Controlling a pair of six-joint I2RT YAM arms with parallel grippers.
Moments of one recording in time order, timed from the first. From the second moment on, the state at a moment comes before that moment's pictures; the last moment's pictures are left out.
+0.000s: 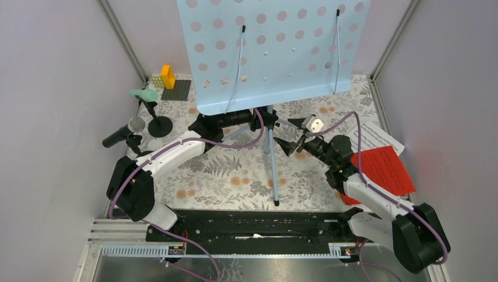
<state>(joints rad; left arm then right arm) -0.64 1.50 1.12 0.34 0.68 0.04 0.47 1.10 0.46 0.75 -0.47 -0.18</state>
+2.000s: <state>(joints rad) -0.66 1.51 1.14 0.32 0.65 0.03 0.48 1.10 0.58 0.35 -0.20 1.99</state>
